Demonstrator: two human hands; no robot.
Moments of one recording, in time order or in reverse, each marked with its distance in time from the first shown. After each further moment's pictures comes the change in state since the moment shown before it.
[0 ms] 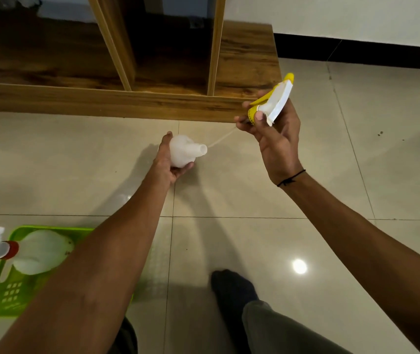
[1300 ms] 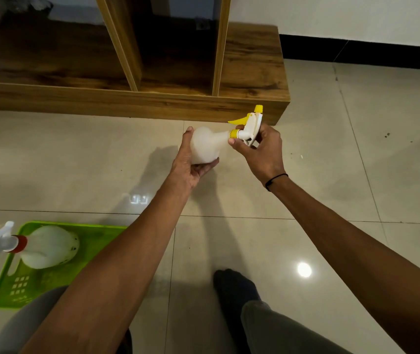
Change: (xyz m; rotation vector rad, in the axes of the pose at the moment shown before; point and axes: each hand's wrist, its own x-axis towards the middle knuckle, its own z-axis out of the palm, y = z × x) left_hand -0.041 -0.023 0.034 -0.166 -0.089 0.008; right_hand -0.003 0.054 -0.002 -0.543 0.056 0.158
